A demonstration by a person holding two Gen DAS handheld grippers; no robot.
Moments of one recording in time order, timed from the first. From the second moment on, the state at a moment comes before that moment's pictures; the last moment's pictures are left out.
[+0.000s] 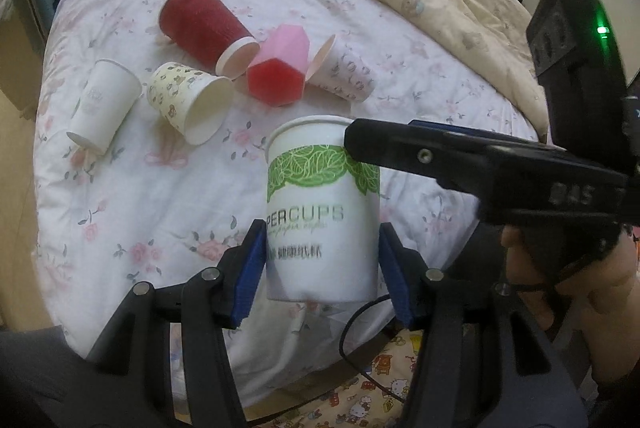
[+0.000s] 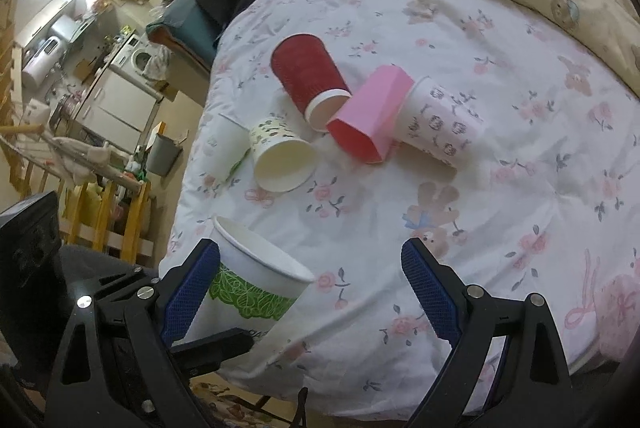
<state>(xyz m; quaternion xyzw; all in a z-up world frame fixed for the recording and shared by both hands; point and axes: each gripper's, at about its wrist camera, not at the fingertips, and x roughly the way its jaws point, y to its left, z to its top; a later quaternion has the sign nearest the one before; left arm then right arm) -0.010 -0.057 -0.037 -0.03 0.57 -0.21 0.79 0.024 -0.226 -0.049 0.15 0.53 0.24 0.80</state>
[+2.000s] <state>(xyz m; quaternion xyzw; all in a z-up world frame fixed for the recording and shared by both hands) 0.091 -0.108 -0.104 0.04 0.56 -0.03 0.83 0.006 -0.330 -0.051 0.27 0.52 0.09 0.81</state>
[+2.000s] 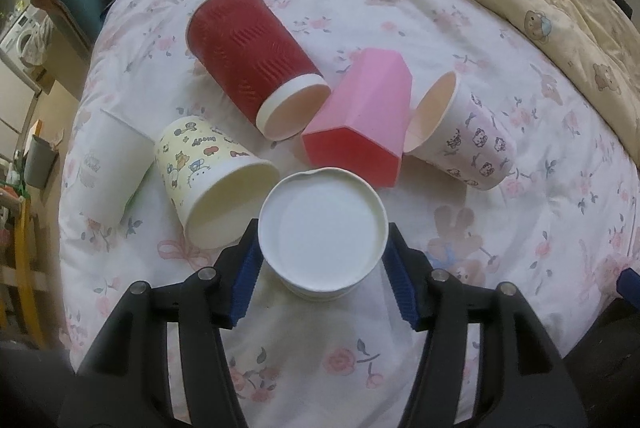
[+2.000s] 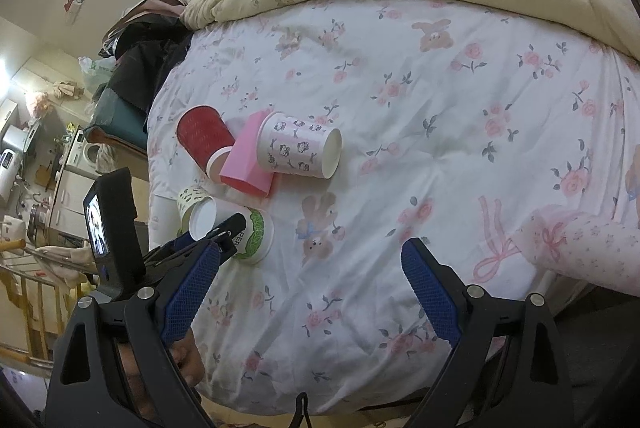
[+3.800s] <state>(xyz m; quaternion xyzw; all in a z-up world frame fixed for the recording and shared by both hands) -0.043 0.007 -0.005 -0.04 0.42 0.04 0.91 -0.041 -0.229 -0.014 0.05 0.42 0.16 0.89</state>
